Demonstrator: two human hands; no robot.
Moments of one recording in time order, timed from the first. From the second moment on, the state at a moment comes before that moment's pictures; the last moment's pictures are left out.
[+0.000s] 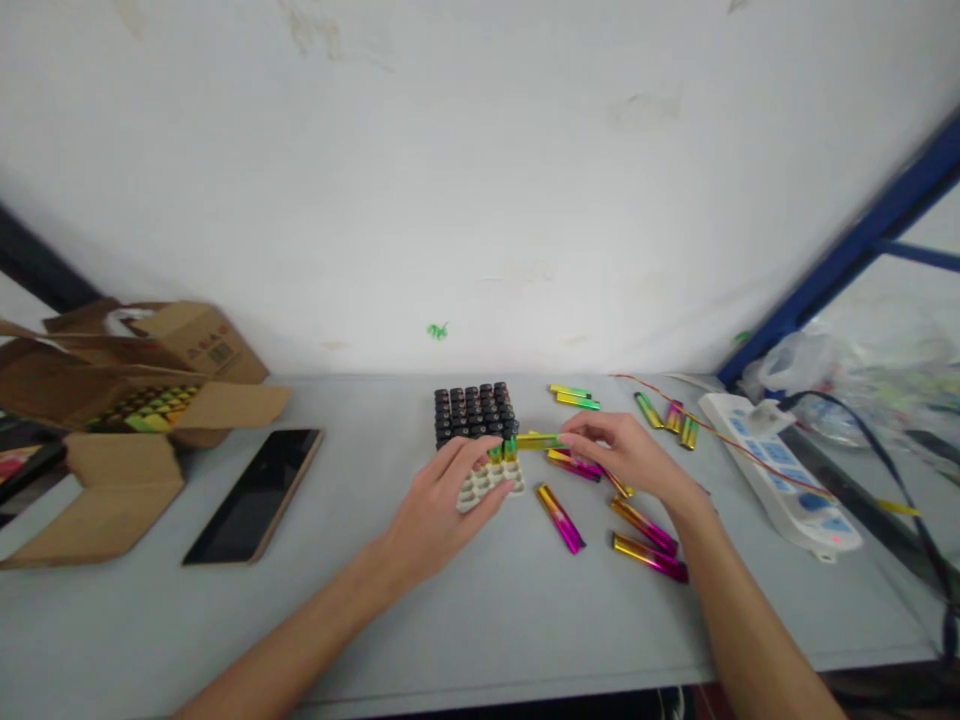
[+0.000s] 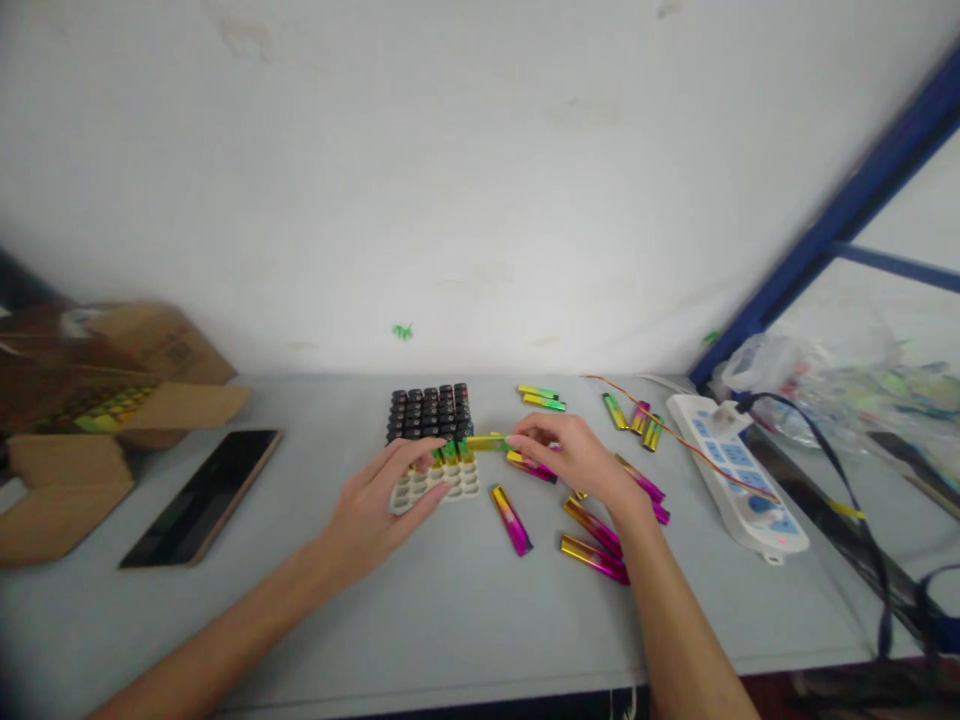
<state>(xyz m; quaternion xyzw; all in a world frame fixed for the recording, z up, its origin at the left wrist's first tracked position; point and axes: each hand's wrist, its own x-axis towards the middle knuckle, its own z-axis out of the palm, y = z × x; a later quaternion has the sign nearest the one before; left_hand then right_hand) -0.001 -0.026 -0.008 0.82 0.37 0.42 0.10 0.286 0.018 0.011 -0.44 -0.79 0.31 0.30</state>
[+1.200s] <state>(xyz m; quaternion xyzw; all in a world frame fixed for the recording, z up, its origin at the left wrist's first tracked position) -0.003 -0.006 -0.012 0.40 0.34 0.28 0.80 0.243 0.010 -0.010 -0.48 -0.80 0.13 0.33</state>
